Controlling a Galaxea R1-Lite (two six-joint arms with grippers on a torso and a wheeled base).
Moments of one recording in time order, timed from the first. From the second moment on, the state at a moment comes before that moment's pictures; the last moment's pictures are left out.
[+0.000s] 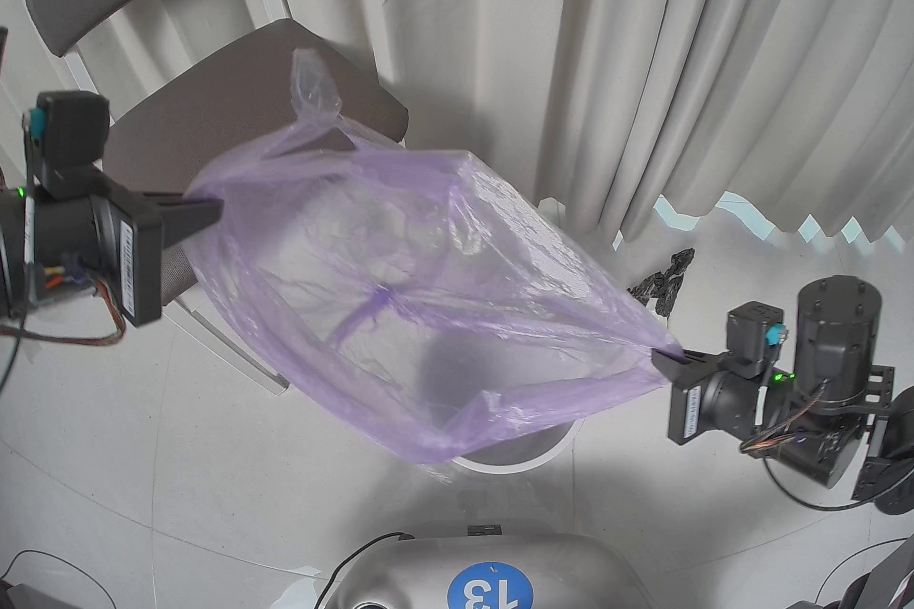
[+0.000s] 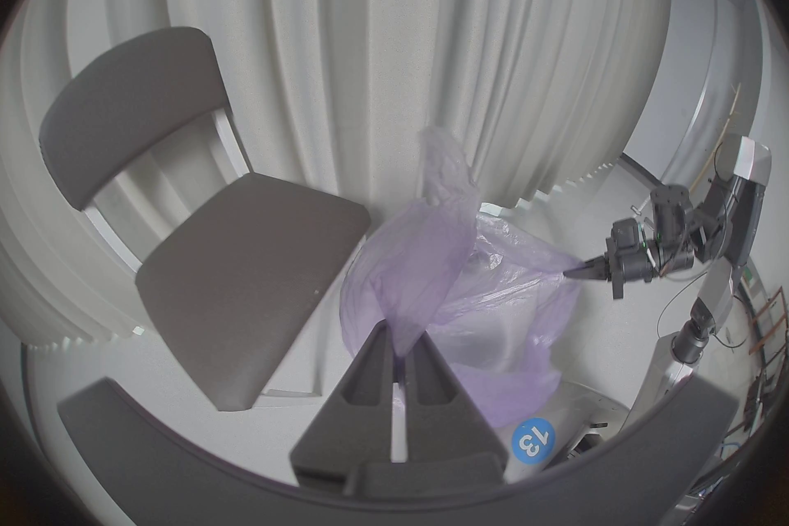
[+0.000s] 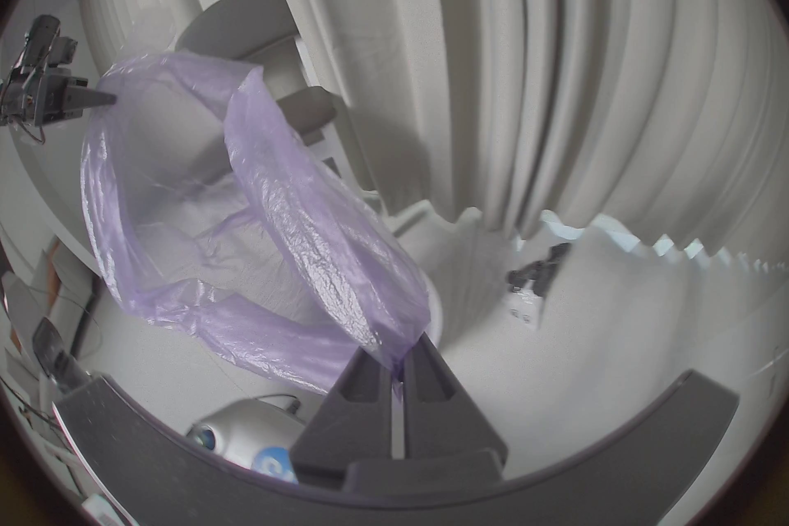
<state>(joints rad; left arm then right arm) -0.60 1.21 -1.07 0.19 0.13 0.14 0.66 1.50 -0.46 -0.65 -0.31 0.11</state>
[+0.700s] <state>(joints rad) -0.58 1.37 -0.72 -0.18 0.19 0.06 0.33 1.26 -0.29 -0.55 -0.28 -0.16</state>
